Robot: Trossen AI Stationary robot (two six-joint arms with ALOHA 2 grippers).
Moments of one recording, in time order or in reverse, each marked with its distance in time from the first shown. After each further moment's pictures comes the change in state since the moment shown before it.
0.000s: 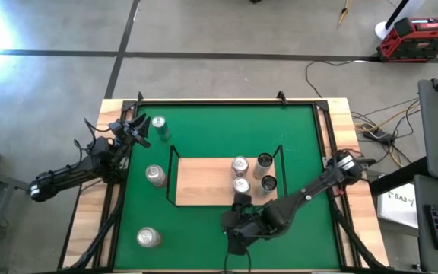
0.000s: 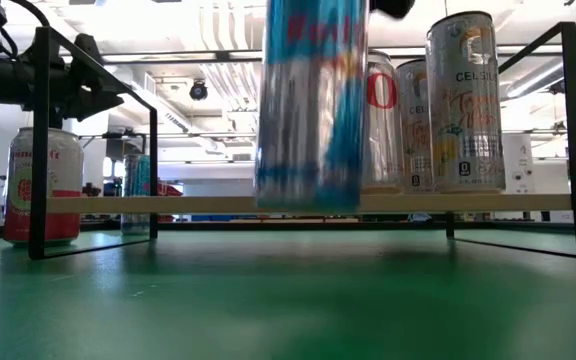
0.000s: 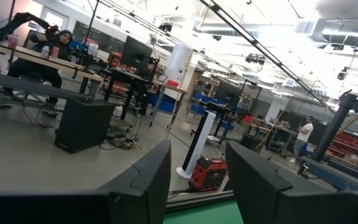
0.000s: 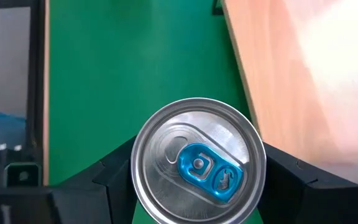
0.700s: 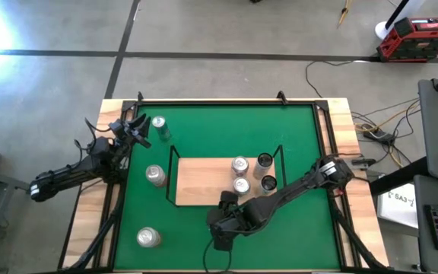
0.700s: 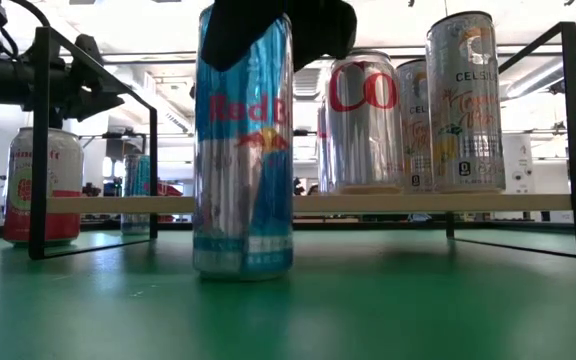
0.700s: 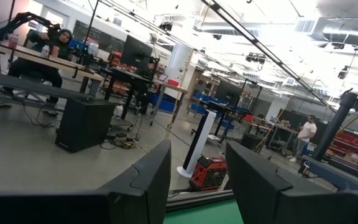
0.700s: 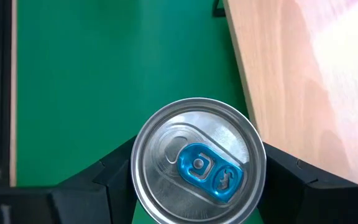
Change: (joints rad) left arm 0.000 0.005 0.000 0.000 0.000 0.000; right arm -0.073 0.165 0.169 -0.040 -0.059 -0.068
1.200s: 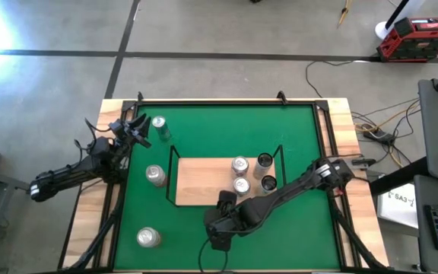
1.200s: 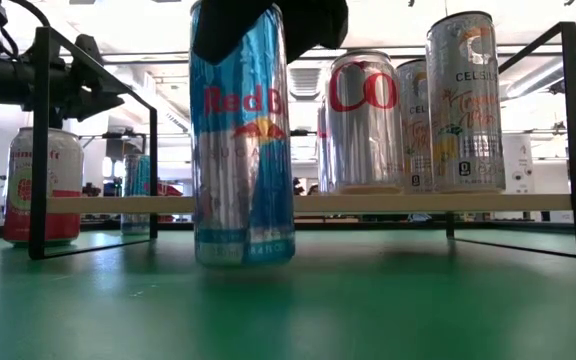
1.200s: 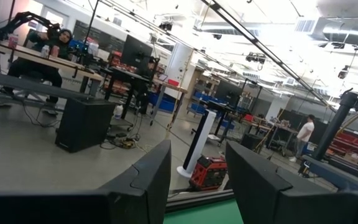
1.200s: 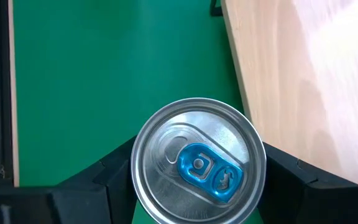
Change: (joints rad) left arm 0.000 0.001 0.000 0.000 0.000 0.000; right arm -0.009 0.056 0.138 -0.124 -0.011 0.009
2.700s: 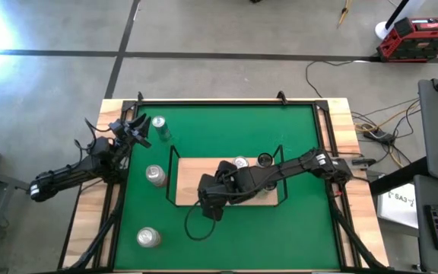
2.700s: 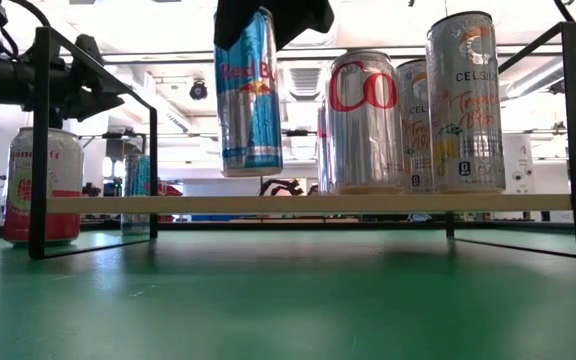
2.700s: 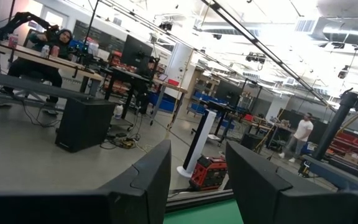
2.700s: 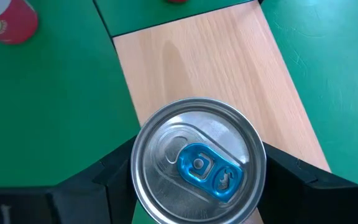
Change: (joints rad) left arm 0.000 0.000 0.000 -0.001 0.000 0.000; right arm -0.162 -0.011 0.211 -0.247 0.027 0.002
